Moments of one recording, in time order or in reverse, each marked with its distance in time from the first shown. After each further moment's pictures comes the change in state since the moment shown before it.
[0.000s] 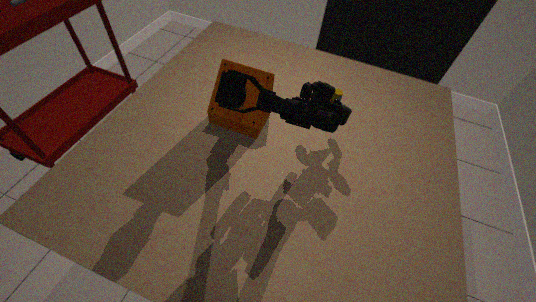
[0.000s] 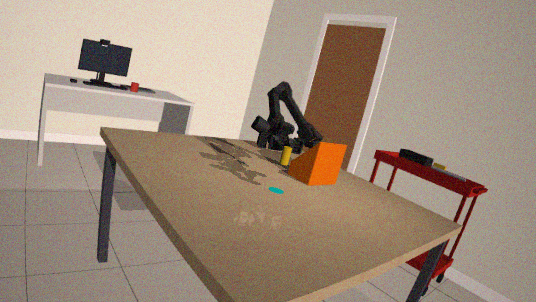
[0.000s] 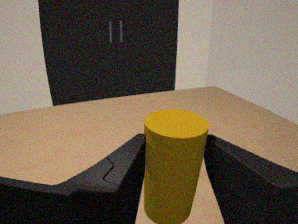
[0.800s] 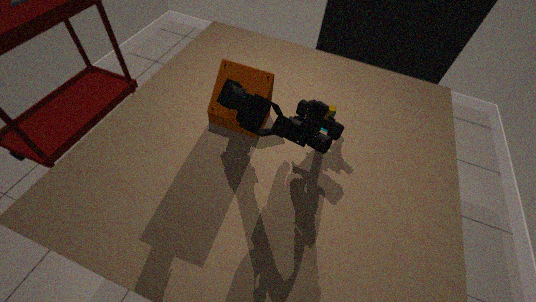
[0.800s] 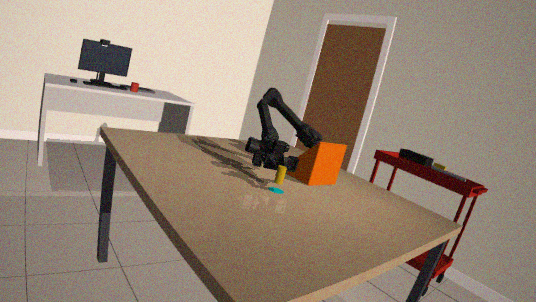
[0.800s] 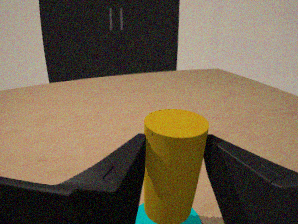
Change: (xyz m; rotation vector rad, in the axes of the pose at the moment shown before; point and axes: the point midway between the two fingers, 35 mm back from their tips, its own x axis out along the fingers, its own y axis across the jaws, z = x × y) arm 0.007 0.000 -0.079 0.002 0.006 0.006
